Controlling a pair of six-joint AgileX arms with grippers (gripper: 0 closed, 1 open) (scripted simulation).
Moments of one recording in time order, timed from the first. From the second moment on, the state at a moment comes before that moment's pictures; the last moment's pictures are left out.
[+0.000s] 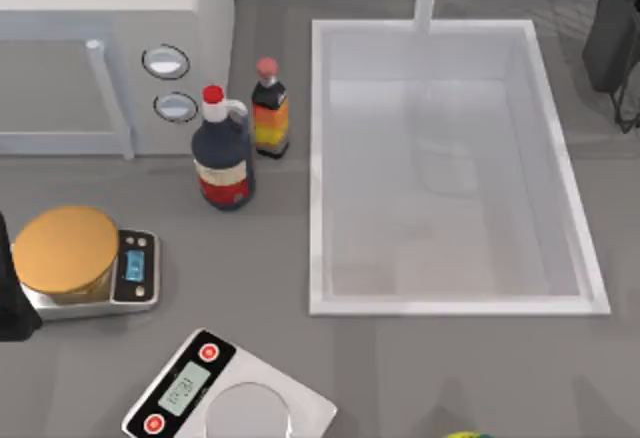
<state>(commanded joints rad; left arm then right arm) 0.00 0.00 0.00 0.00 0.00 0.00 0.00 0.00 0.00 0.00 0.00 0.00</state>
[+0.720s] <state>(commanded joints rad) 0.00 0.00 0.00 0.00 0.00 0.00 -0.18 0.75 0.52 -0.56 -0.02 -0.19</state>
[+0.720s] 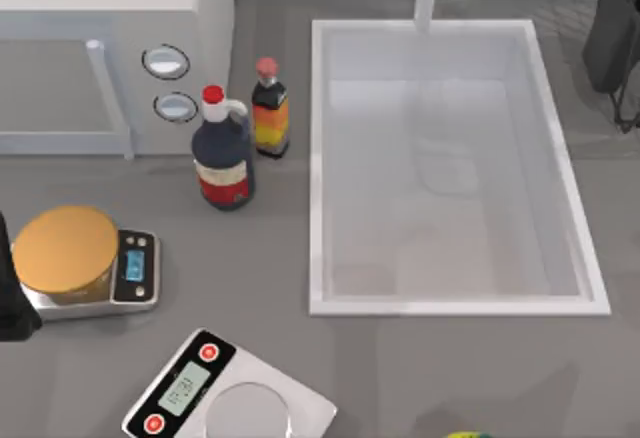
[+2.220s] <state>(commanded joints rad) 0.00 0.00 0.00 0.00 0.00 0.00 -0.36 1.60 0.83 -0.78 0.00 -0.35</state>
